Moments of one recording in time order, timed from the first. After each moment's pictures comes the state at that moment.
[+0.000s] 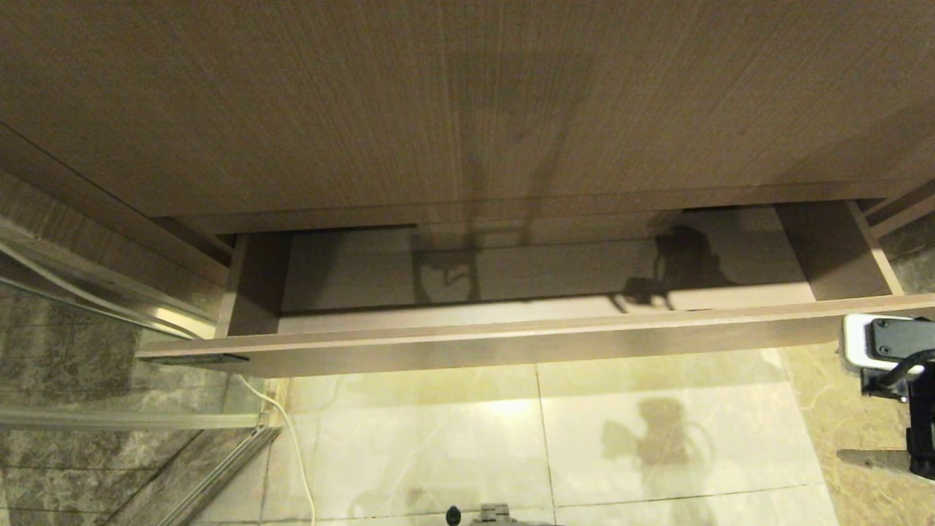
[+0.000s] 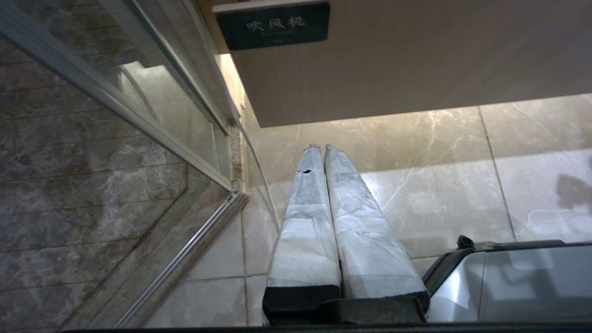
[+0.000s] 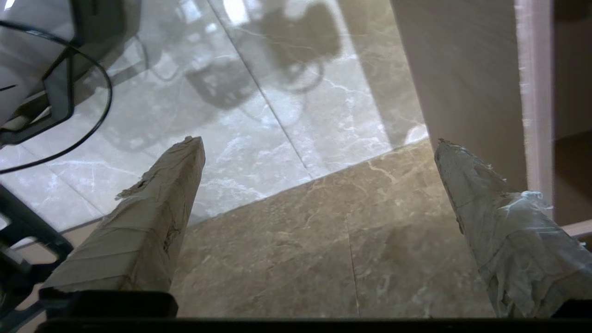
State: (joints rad) left arm 0.00 0.00 0.00 0.00 -0.01 0.03; right arm 0.00 1.27 -0.91 0.55 0.10 -1.18
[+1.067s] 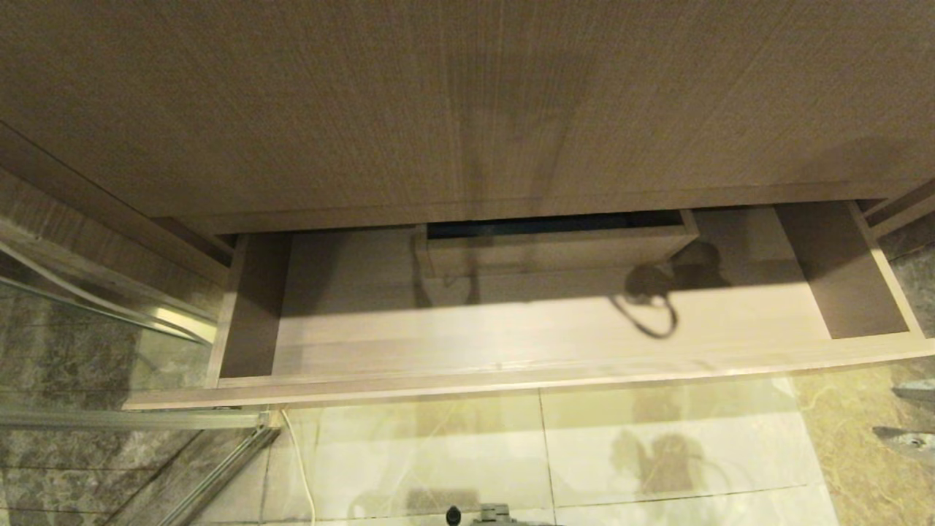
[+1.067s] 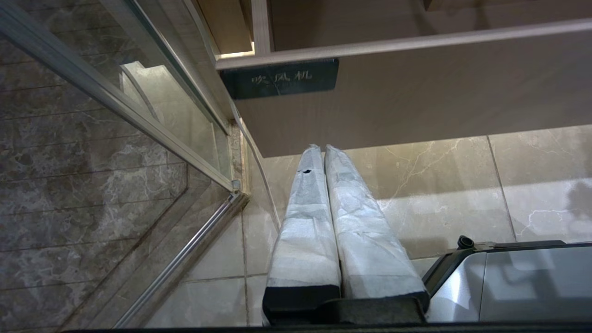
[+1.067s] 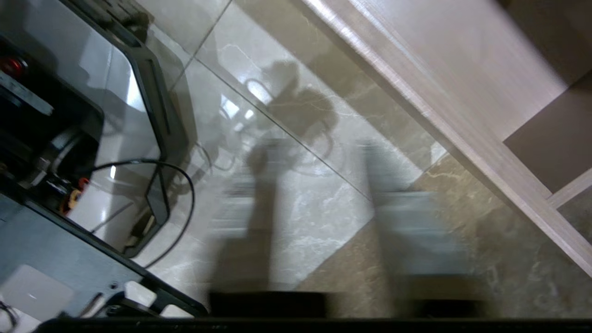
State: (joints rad) left arm 0.00 0.00 0.00 0.00 -0.01 0.03; right arm -0.04 0.99 -0.82 0.52 0.24 -0.76
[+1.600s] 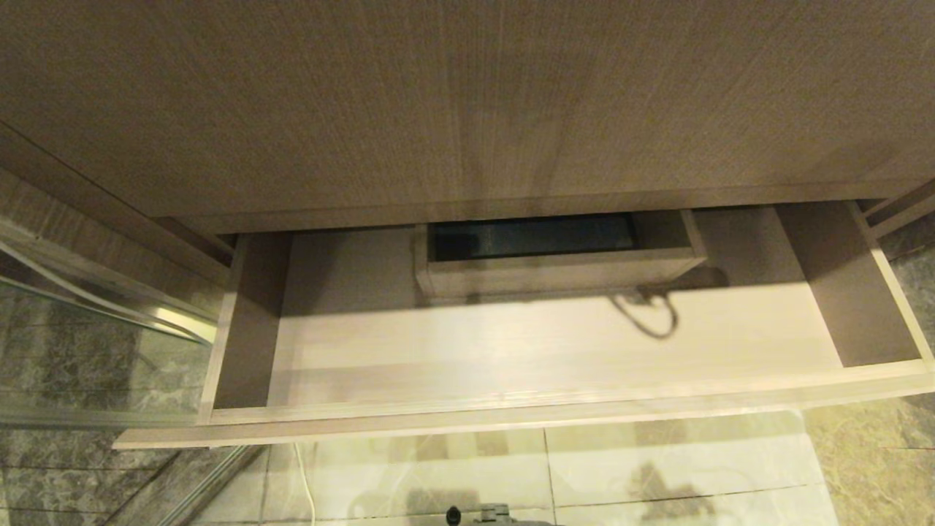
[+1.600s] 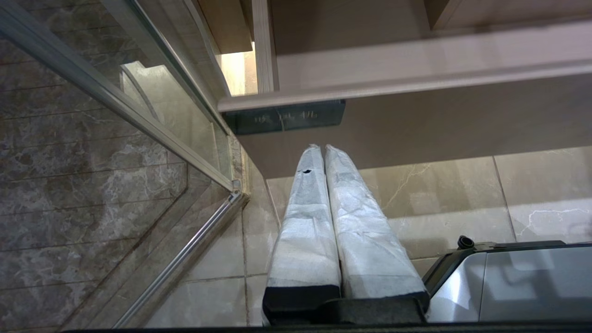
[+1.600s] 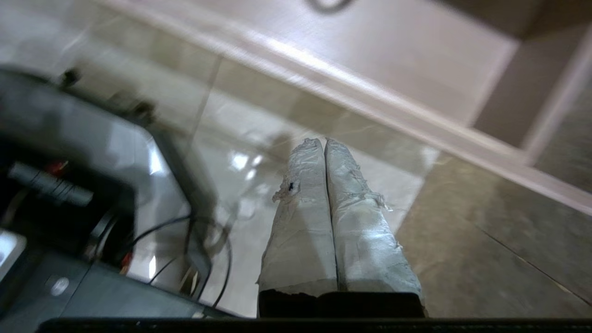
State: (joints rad) left arm 0.00 0.00 0.00 0.00 -0.01 0.03; right arm -0.05 0.69 -0.75 0.52 0.20 -0.46
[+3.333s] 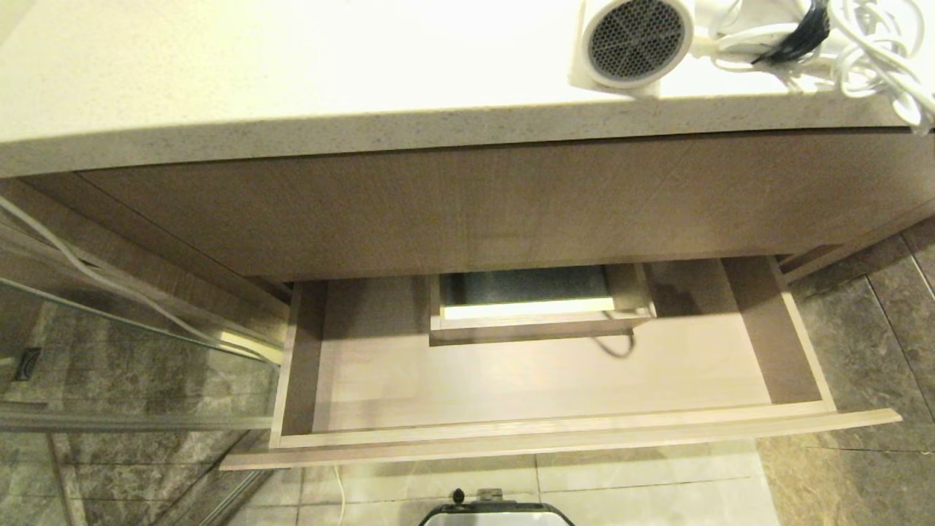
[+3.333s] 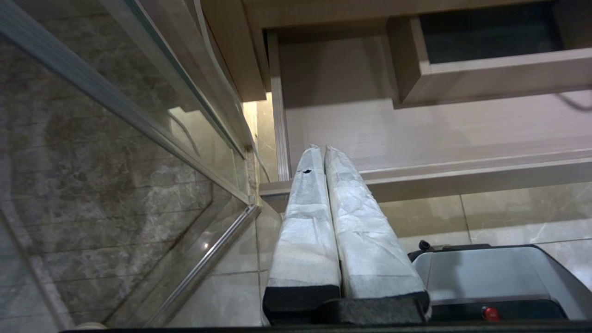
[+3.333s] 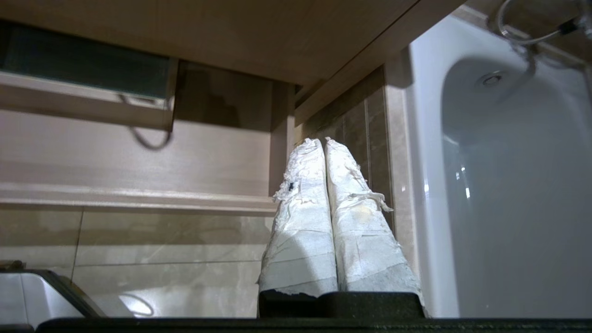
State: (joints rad) left arm 0.00 0.00 0.00 0.00 -0.01 0.03; right arm -0.05 0.27 -0.75 0.40 -0.18 -0.41
